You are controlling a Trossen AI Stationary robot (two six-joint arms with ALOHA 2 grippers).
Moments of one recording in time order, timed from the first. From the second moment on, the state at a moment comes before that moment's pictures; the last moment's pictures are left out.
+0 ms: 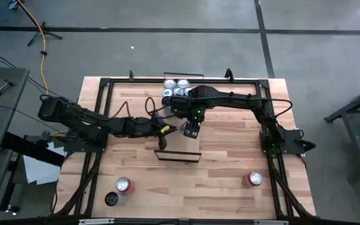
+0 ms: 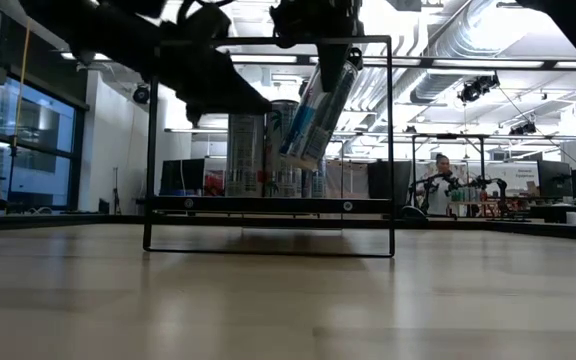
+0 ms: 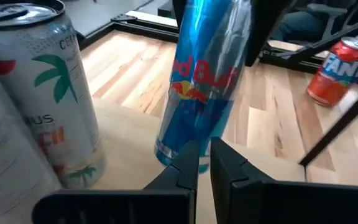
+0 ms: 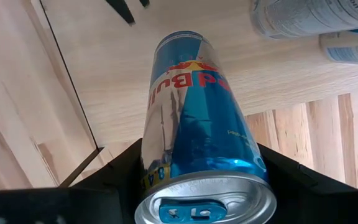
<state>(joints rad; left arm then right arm) -0.09 1.40 0.62 0.42 -0.32 -0.23 -0.07 2.11 2.22 -1.57 -0.03 0.21</state>
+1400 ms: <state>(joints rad) -0.07 1.72 0.62 0.70 -0.34 -0.30 -0.07 2.12 2.13 -1.44 -0.09 0.30</state>
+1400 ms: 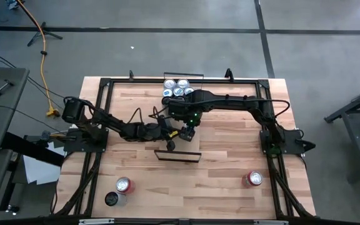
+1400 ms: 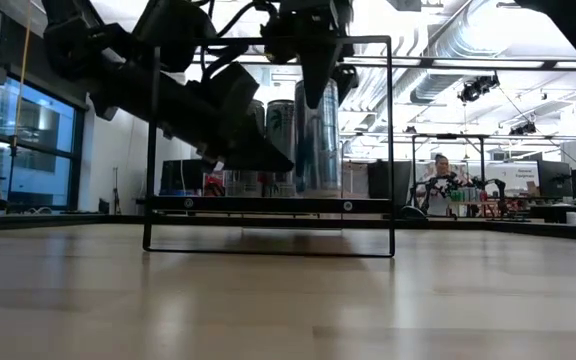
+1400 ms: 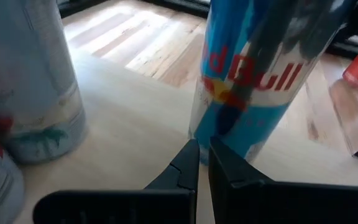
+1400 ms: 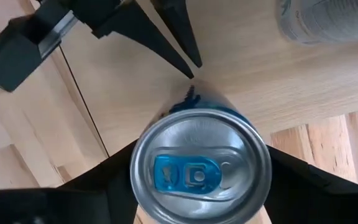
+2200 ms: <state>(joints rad) -0.02 1.59 0.62 0.51 -0.29 -0.23 -0.07 2.09 2.14 -1.46 -0.07 0.21</state>
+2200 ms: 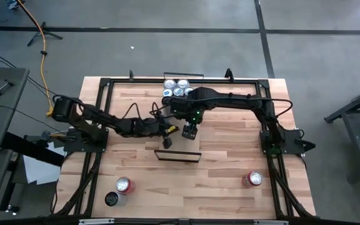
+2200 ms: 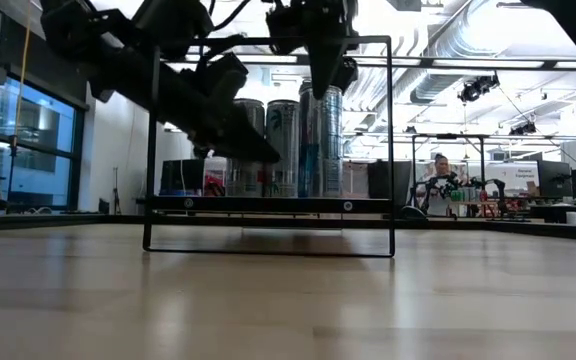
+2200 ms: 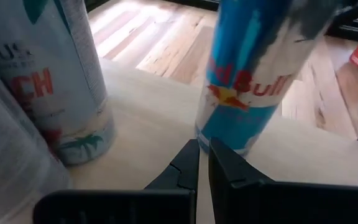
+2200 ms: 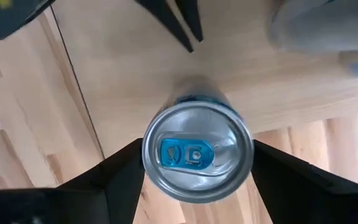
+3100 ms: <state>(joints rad) -0.15 1.16 0.62 -0.14 -0.39 -0.23 0.01 1.75 2.09 -1.49 0.08 0.13</state>
